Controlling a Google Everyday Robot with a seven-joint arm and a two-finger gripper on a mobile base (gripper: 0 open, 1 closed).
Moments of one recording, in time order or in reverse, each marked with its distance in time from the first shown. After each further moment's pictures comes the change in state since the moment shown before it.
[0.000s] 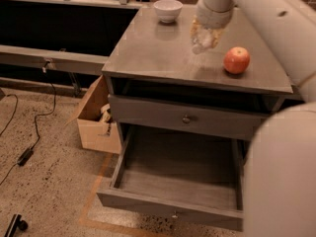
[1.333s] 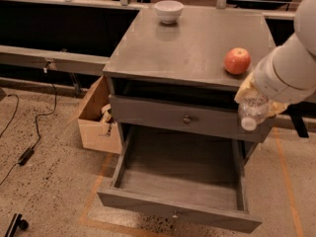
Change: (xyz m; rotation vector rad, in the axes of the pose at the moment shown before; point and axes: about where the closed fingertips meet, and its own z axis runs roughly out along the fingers) arm -0.176 0.176 -0.109 -0.030 -0.024 0.046
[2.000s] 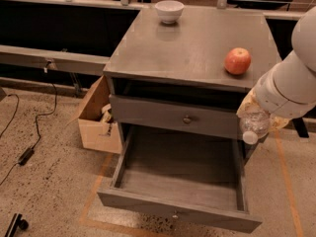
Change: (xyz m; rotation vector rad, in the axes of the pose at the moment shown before) arm -0.024 0.024 0.015 -0.053 -0.065 0.043
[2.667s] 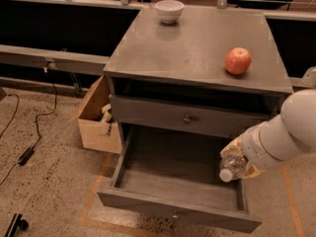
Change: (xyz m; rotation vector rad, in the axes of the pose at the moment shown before) arm -0.077 0.029 0.105 0.096 -0.213 0.300
